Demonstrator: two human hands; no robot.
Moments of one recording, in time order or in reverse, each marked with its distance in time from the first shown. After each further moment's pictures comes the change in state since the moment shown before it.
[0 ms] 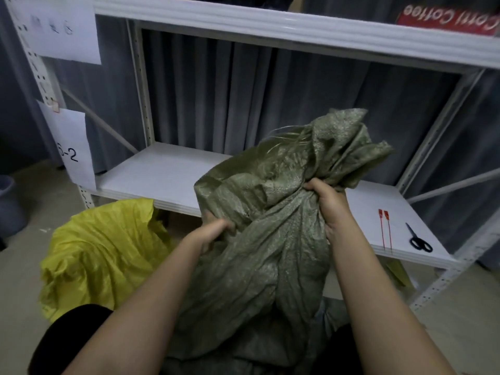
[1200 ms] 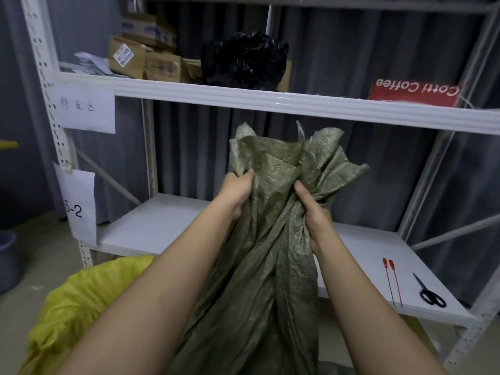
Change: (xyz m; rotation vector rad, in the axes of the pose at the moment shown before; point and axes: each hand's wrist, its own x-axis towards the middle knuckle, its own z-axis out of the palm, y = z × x) left_hand -0.053 0.196 0.039 -0.171 0.117 0.457; right_hand 0.035 -0.044 0.046 0.228 -0.209 -0.081
